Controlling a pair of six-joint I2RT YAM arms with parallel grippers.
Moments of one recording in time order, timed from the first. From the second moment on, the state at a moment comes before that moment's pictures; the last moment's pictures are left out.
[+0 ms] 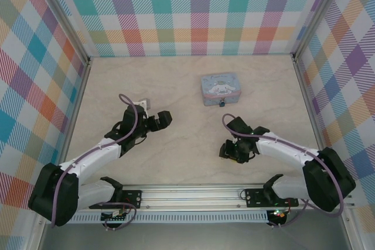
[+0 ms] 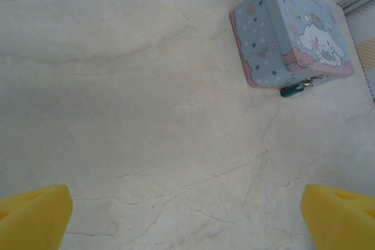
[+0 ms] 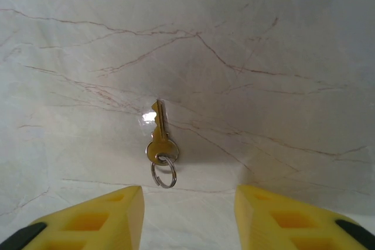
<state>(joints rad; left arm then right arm) -0.46 1.15 0.54 0.02 0.10 -0.66 0.64 1.28 0.60 -0.65 -0.22 0.87</state>
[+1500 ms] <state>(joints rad) -0.46 1.09 0.64 -0.03 0.19 -0.78 0.66 1.14 0.64 -0.37 -0.23 0.80</state>
